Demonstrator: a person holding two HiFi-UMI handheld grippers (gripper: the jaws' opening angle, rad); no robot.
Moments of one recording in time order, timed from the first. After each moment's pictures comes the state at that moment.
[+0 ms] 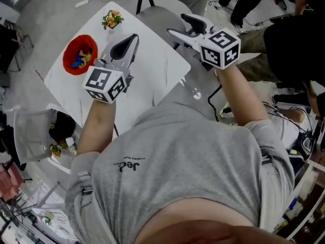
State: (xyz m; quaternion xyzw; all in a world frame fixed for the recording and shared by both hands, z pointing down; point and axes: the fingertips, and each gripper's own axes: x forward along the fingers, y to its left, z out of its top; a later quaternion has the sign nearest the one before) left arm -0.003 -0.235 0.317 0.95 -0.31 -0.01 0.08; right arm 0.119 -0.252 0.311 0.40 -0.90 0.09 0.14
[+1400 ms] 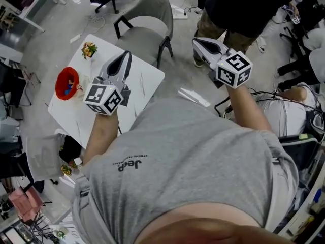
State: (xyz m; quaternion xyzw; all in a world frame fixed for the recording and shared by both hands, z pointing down) left arm 0.149 -0.154 0.282 0.96 -0.27 -0.01 0.07; right arm 0.360 -0.101 0.282 0.52 -0.85 0.08 0.04
